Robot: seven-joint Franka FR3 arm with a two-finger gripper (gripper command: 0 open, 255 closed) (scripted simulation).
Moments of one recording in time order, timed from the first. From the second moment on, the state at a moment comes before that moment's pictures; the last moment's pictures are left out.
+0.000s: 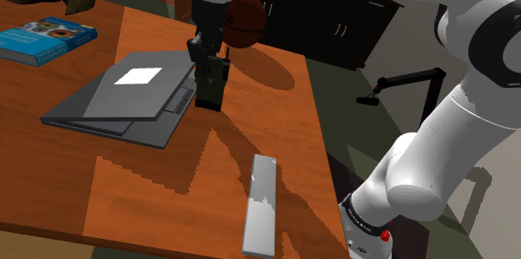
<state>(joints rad) 0.14 0.05 0.28 -1.72 0.00 1.75 -0.03</state>
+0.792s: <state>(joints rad) 0.14 0.05 0.28 -1.64 0.00 1.67 -0.03</state>
